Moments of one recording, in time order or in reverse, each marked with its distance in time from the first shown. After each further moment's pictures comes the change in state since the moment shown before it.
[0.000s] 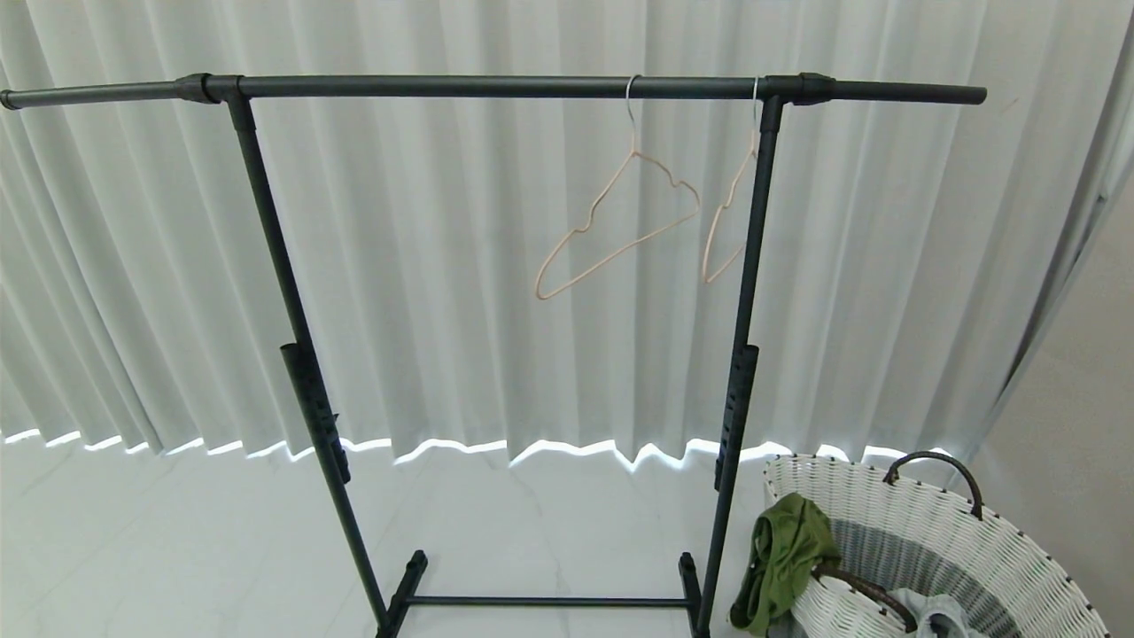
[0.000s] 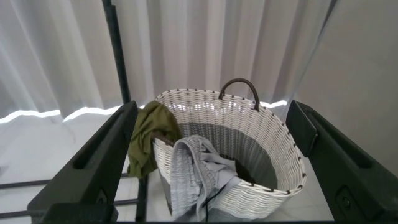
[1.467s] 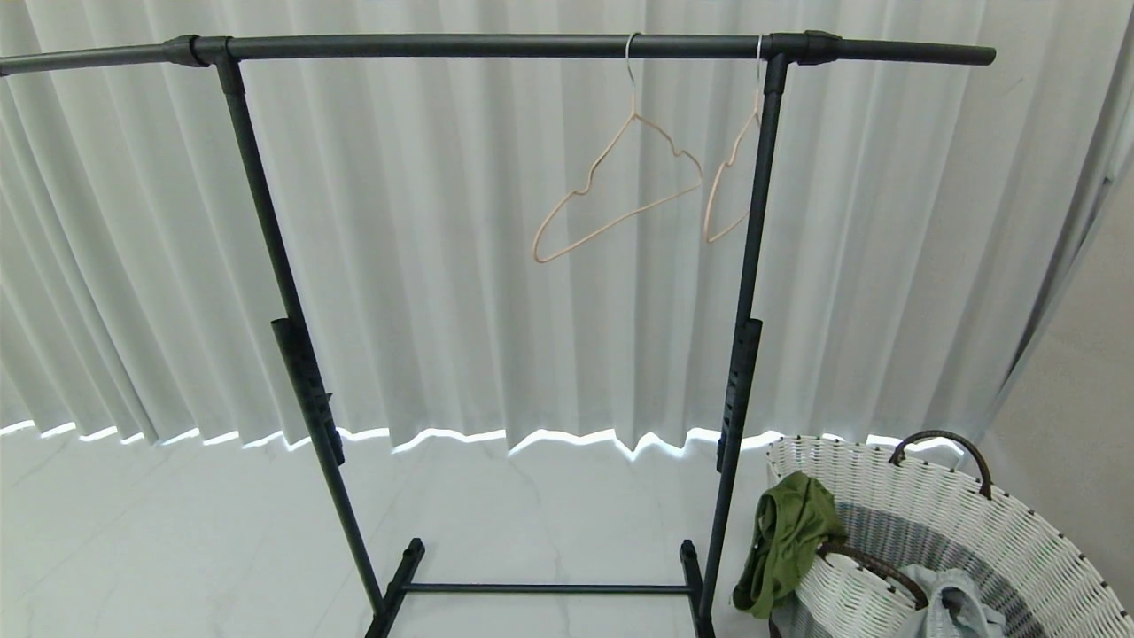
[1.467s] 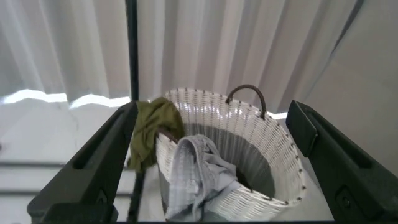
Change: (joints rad) left arm -0.001 0.000 0.000 0.000 -0.006 0.000; right arm 0.032 0.189 -0.175 0.027 0.060 -0.114
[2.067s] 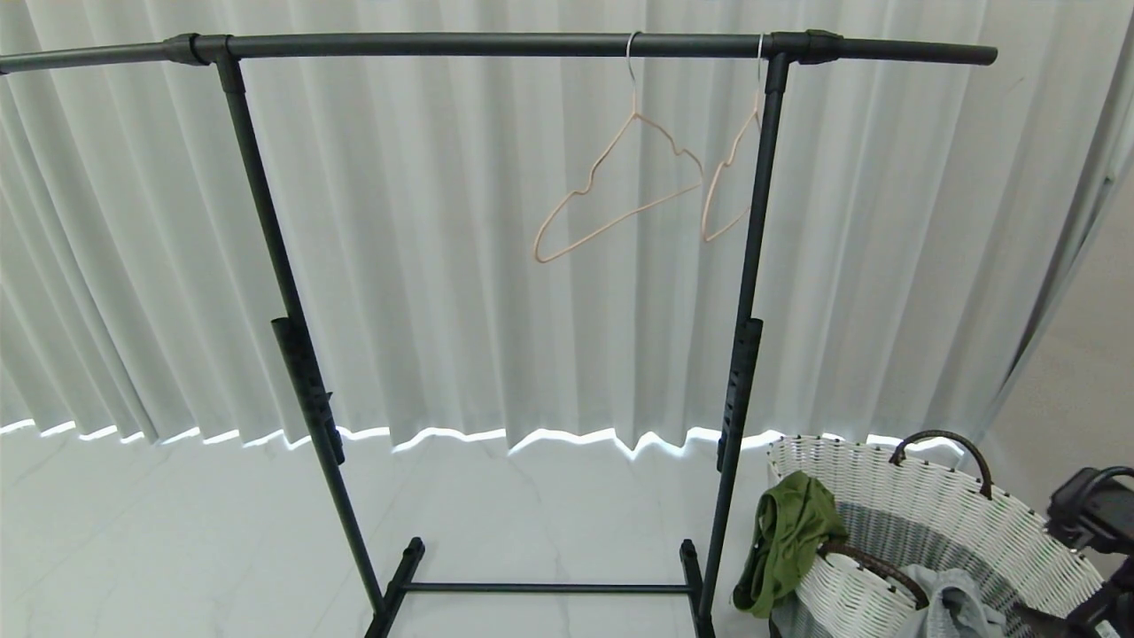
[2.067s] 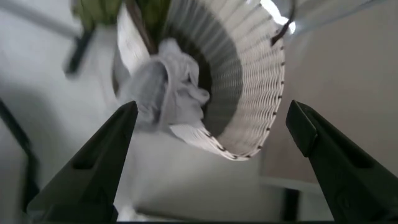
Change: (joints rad) left arm 0.000 0.000 0.000 0.000 0.000 0.000; right arm -0.022 1.033 -0.130 -0.200 -0.090 -0.492
